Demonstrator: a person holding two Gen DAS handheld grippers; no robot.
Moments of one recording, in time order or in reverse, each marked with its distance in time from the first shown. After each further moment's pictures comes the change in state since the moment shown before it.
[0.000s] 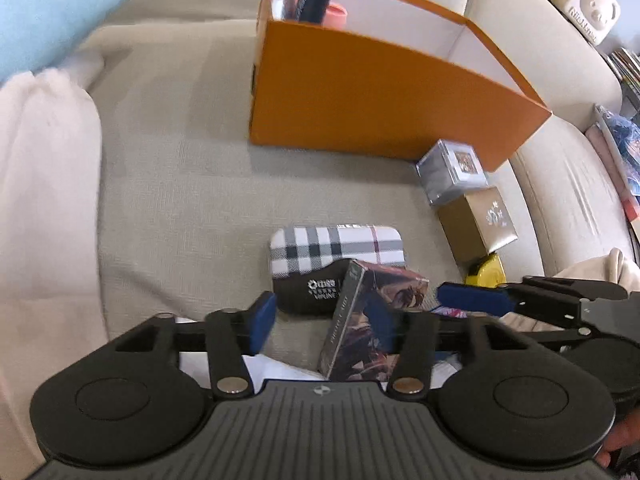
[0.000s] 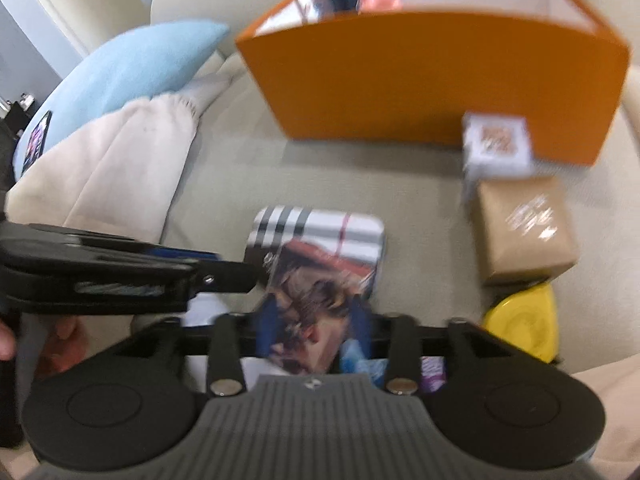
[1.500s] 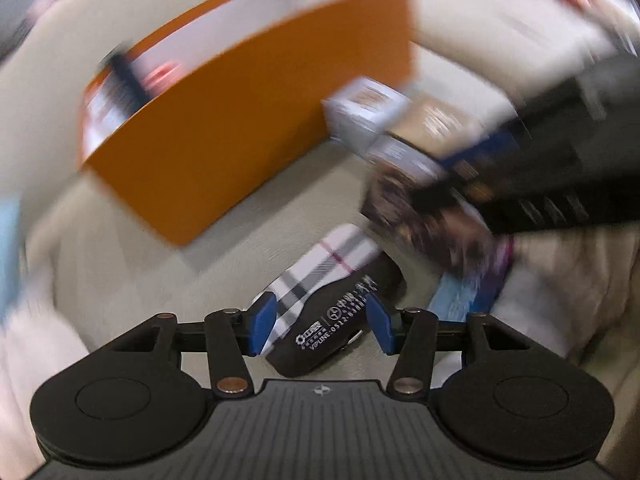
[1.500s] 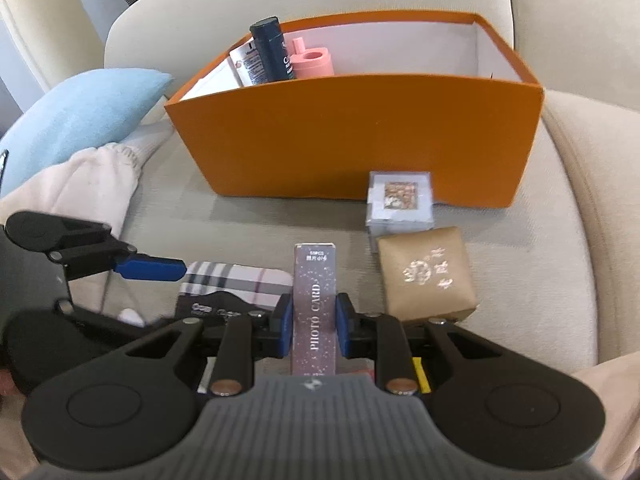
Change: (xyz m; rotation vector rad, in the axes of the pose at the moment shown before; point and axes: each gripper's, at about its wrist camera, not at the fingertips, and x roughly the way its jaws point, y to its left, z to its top) left arm 0.034 -0.088 -0.013 0.809 -0.004 0.157; right arm -0.022 -0.028 0.012 0.037 -0.119 -0.166
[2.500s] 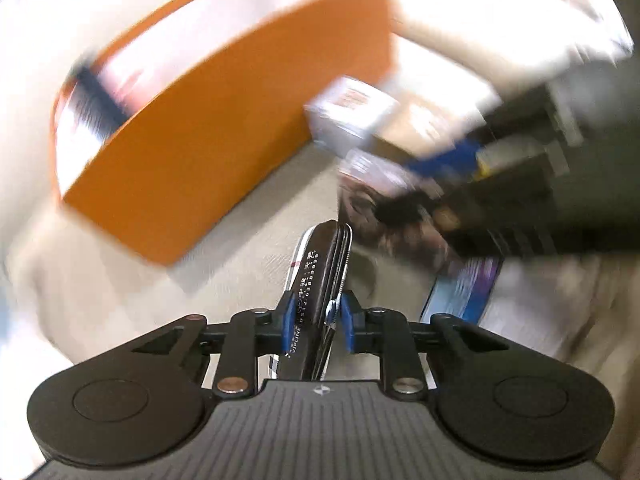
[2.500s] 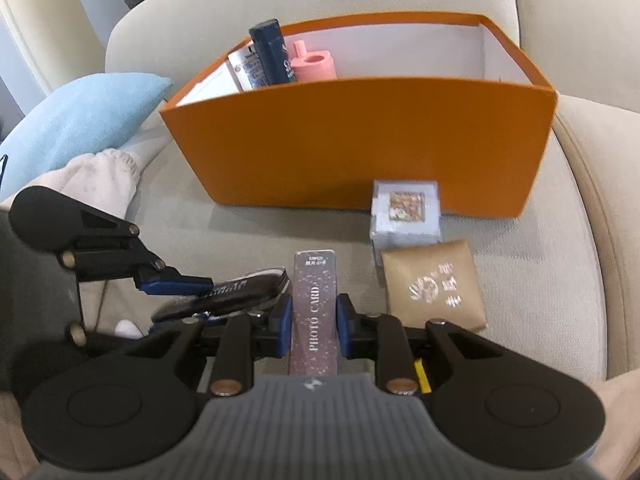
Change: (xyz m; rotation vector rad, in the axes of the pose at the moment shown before) left arm 0.003 0.037 0.012 -0.117 0.047 -0.151; right arm 0.009 0.005 0.003 0.022 -0.021 0.019
